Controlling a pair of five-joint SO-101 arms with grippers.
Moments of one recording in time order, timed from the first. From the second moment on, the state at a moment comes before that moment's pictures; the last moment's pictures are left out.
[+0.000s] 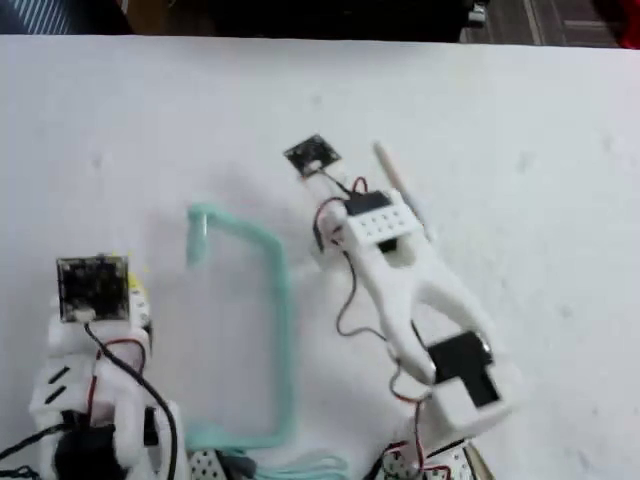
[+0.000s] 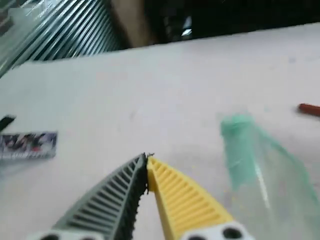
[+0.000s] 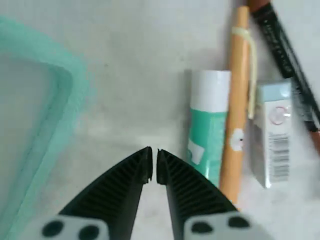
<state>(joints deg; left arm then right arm) -16.3 -104.1 68.5 68.8 -10.9 -25.1 10.7 18.3 58.0 15.9</state>
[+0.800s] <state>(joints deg) -1.9 -103.4 97.1 43.6 -28.6 -31.3 28.2 -0.2 64.9 8.0</state>
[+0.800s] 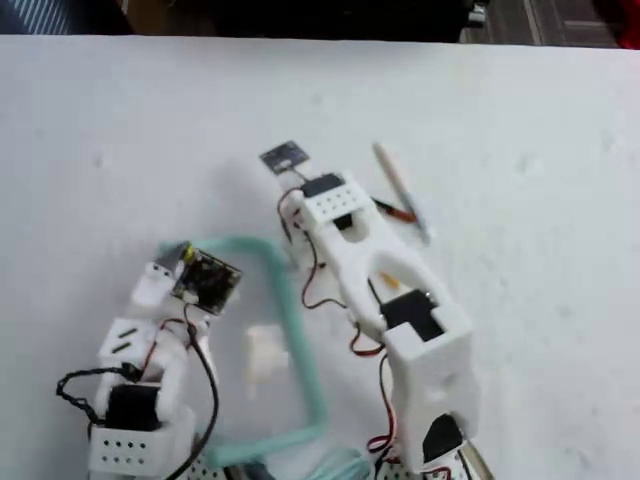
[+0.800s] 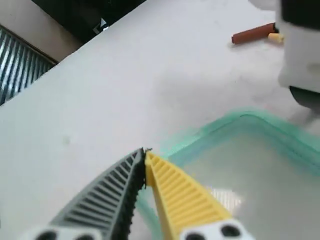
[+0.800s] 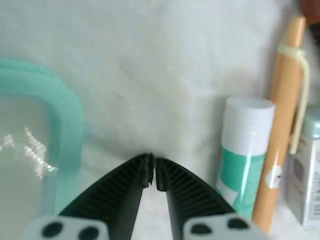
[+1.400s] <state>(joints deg) -16.1 -103.5 89.1 50.2 -16.5 -36.3 24.6 -8.8 73.4 12.8</state>
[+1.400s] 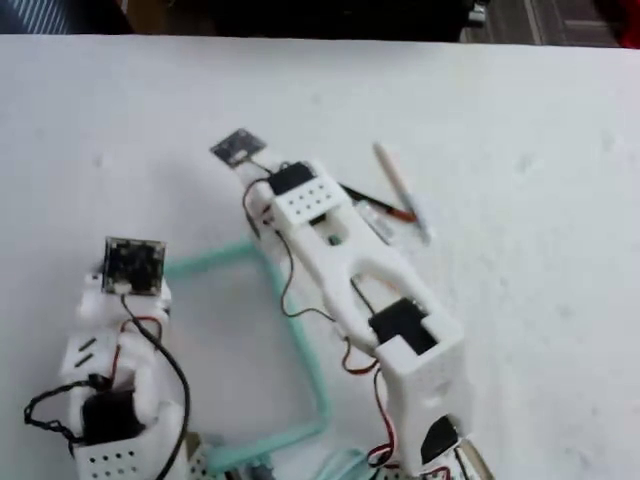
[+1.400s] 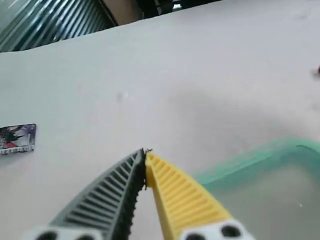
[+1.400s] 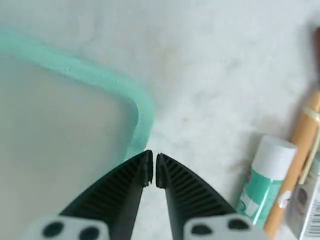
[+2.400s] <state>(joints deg) -29.9 -103.5 89.1 63.4 -12.9 -40.8 28.9 -8.9 78.4 7.1</state>
